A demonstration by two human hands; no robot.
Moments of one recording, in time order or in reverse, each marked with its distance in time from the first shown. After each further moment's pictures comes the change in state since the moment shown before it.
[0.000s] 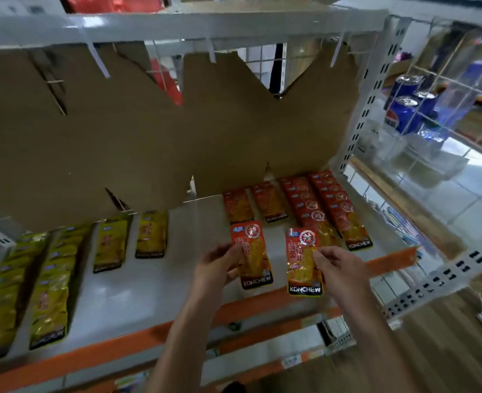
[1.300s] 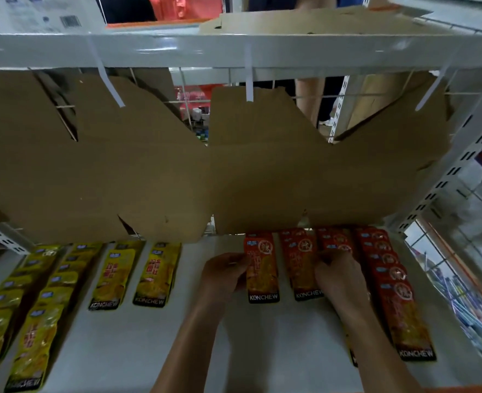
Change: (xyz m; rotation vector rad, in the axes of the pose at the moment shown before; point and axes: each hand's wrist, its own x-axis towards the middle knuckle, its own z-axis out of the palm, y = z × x) left_hand 0.114 0.047 0.022 0.130 0.195 0.018; right_hand 0.147 -0.081 0.059 -0.419 -0.182 -0.058
